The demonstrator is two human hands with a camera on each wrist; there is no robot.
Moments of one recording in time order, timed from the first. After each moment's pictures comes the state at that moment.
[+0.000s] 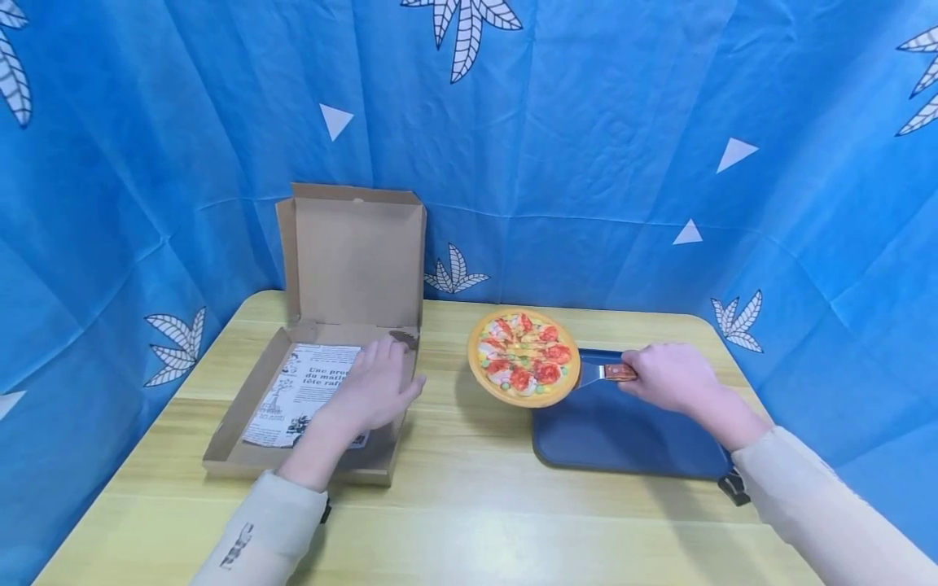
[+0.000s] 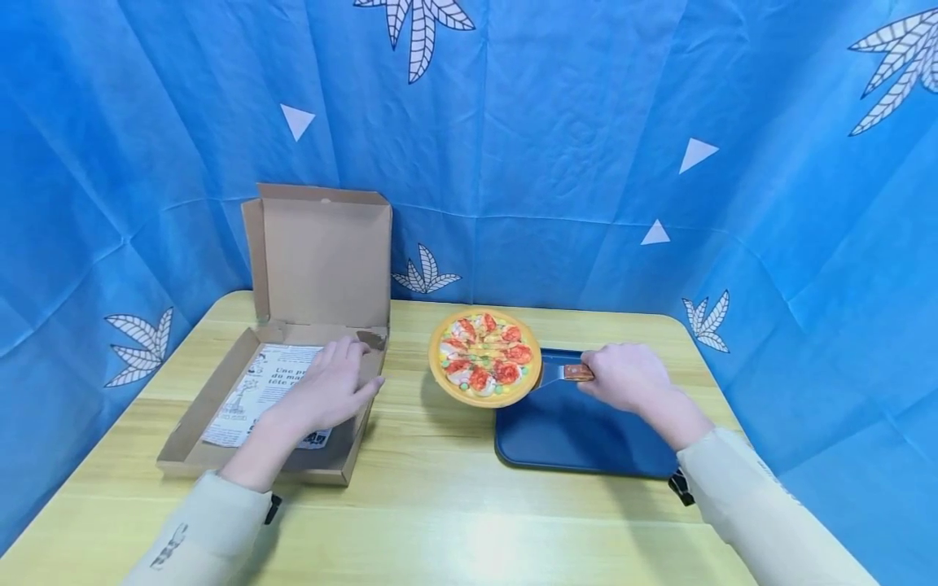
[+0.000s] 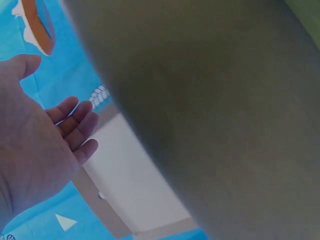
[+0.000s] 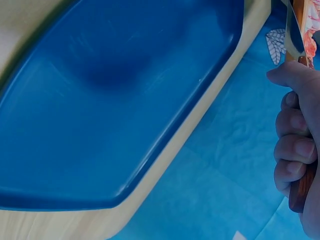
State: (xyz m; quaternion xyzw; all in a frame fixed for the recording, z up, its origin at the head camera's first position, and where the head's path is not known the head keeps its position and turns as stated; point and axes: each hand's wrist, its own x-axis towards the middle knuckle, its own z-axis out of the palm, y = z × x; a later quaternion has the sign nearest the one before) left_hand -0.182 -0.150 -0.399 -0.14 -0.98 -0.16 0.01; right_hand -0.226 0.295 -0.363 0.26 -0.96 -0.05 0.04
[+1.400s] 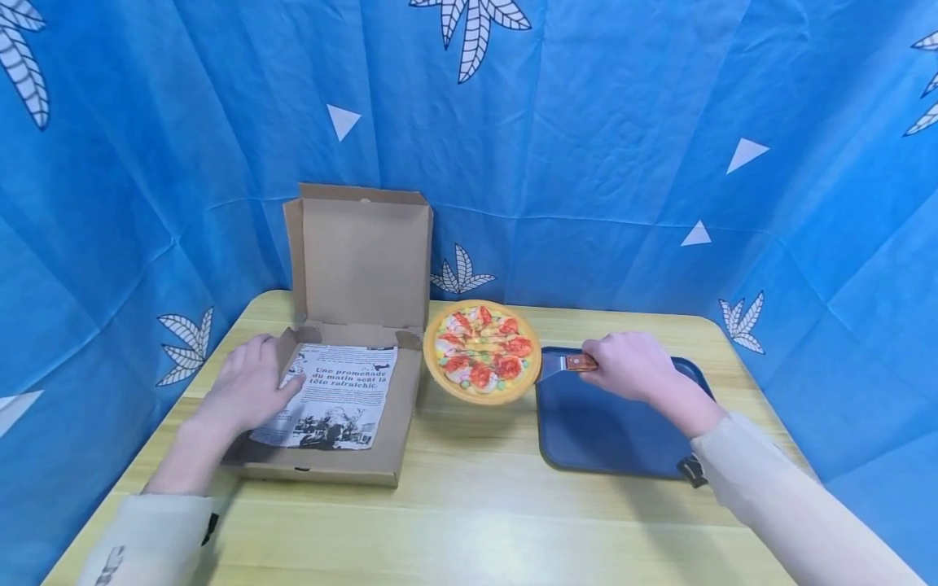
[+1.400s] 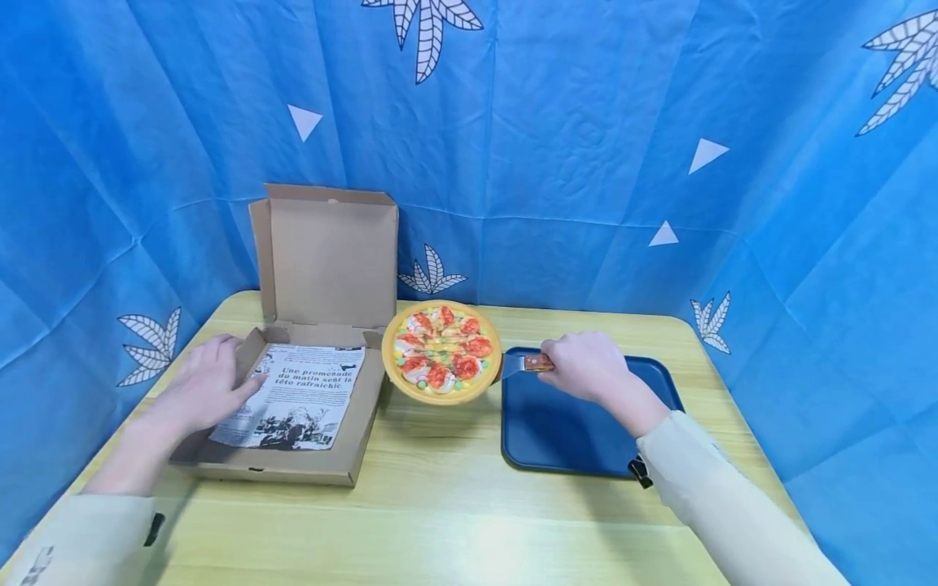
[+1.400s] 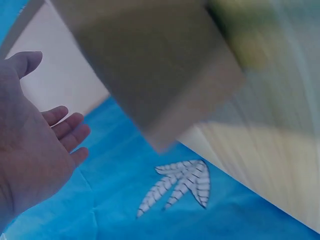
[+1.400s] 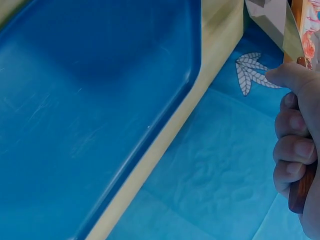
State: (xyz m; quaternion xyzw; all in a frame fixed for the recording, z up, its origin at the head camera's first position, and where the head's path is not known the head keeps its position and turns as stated) left_hand -0.168 -0.314 -0.404 -0.06 -0.99 -0.12 0.03; right_hand -0.239 0.233 -0.358 0.30 -0.95 -0.04 0.06
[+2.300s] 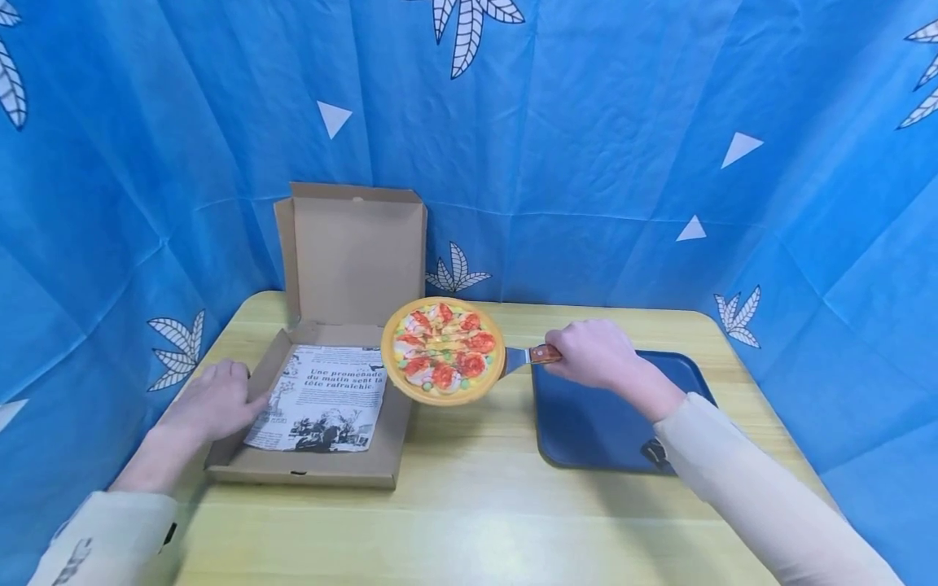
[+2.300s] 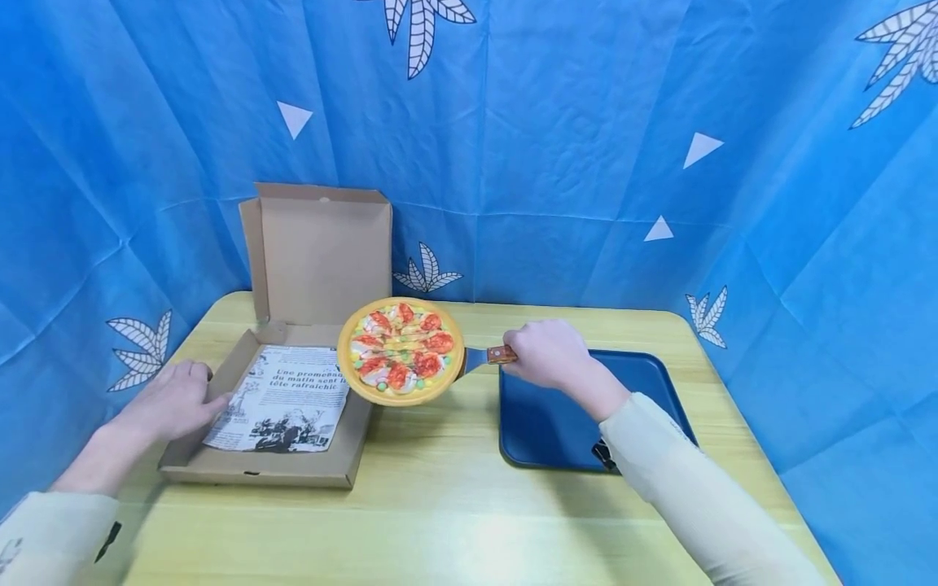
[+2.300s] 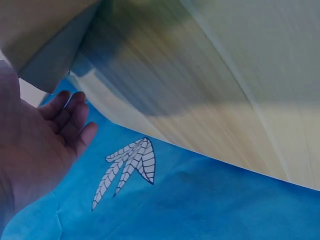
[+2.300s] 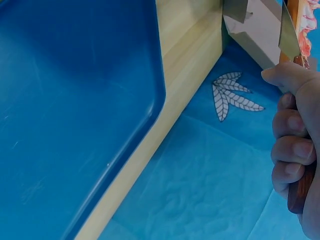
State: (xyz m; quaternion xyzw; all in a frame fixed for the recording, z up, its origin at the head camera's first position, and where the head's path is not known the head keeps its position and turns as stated) left_hand -0.168 -0.363 -0.425 -0.07 -1.00 -0.05 -0.02; right_hand -0.245 0.186 -0.352 0.33 -0.94 -0.04 0.08
